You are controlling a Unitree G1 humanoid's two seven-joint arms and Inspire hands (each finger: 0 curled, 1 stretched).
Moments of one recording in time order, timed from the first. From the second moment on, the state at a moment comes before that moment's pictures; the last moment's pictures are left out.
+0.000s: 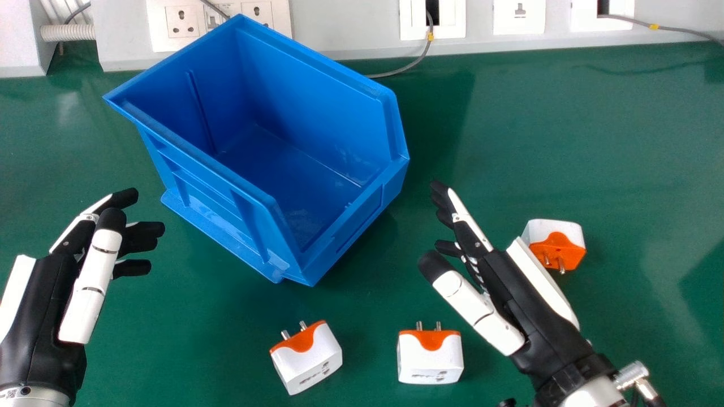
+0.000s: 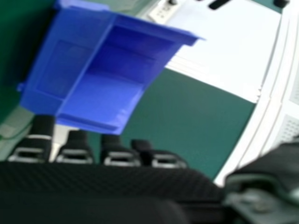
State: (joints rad) left arm 0.30 0.26 0.34 -0.19 -0.08 -0.12 -0.17; right arm 0.21 -0.22 0.19 -0.21 -0.20 -0.19 0.18
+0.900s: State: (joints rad) left arm 0.29 0.26 0.35 -0.18 -0.09 -0.12 -0.17; right arm 0.21 -0.21 0.19 -0.21 -0.20 -0.19 0.18
